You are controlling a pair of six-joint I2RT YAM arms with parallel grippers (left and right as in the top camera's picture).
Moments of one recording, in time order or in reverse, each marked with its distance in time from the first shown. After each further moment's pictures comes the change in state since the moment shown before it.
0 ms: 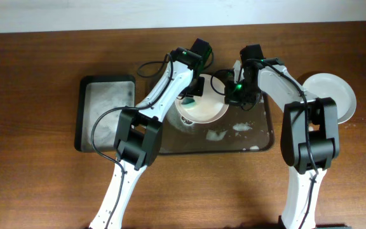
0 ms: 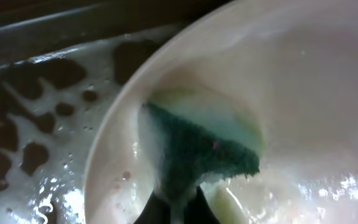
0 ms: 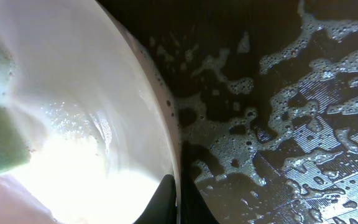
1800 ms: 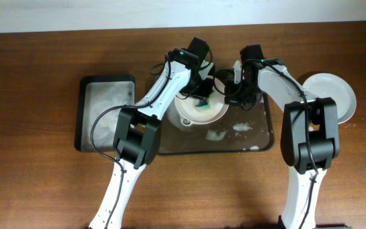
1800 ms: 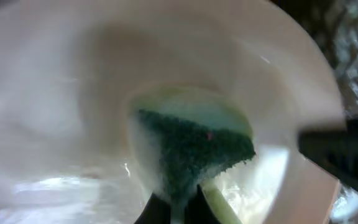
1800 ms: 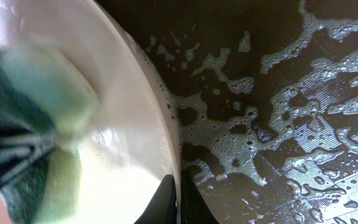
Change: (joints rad) left arm 0.011 0.012 -0.012 0.107 0.323 0.150; right arm 0.000 0.000 0.000 -0.002 -0.003 0.000
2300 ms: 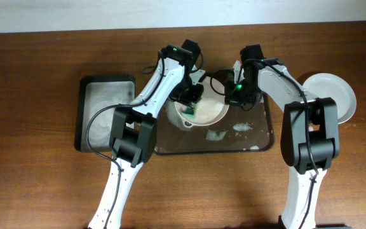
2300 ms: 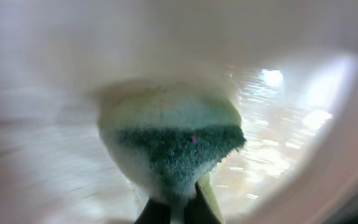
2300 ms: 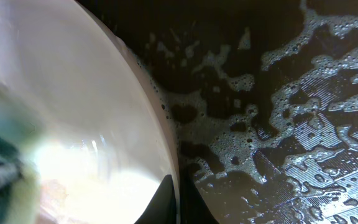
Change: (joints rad) left arm 0.032 -0.007 0.011 -0.230 0.045 0.168; right arm 0.000 0.000 0.000 -0.002 0.000 -0.003
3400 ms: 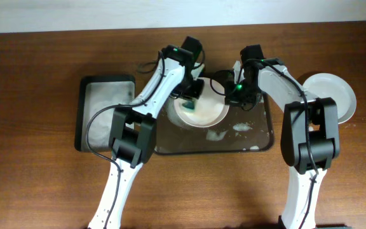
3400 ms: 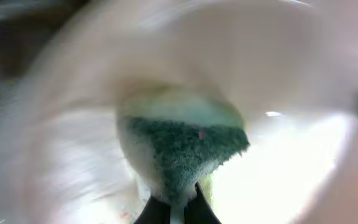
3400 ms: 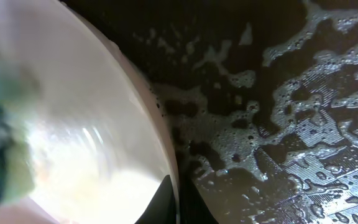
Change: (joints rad) left arm -0.003 -0.015 -0.017 0.112 -0.070 -0.090; right arm -0.001 0.000 0.000 -0.004 -0.006 -0.001
